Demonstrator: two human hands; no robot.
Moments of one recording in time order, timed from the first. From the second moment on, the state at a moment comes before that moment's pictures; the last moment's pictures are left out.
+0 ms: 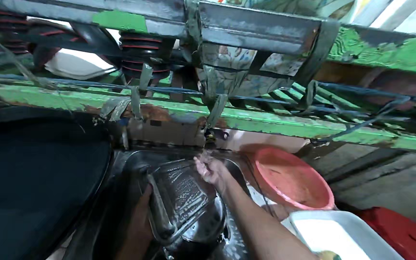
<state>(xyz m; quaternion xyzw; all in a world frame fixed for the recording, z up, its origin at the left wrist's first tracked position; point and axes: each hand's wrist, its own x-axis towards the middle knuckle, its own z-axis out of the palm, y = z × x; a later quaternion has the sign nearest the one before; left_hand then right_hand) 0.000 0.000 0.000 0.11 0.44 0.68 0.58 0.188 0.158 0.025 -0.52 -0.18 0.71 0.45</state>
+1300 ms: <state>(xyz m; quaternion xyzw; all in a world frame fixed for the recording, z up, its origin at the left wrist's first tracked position) 0.144 0.099 0.003 0.79 0.53 0.26 0.17 0.269 0.054 0.008 -0.39 -0.06 0.64 0.66</state>
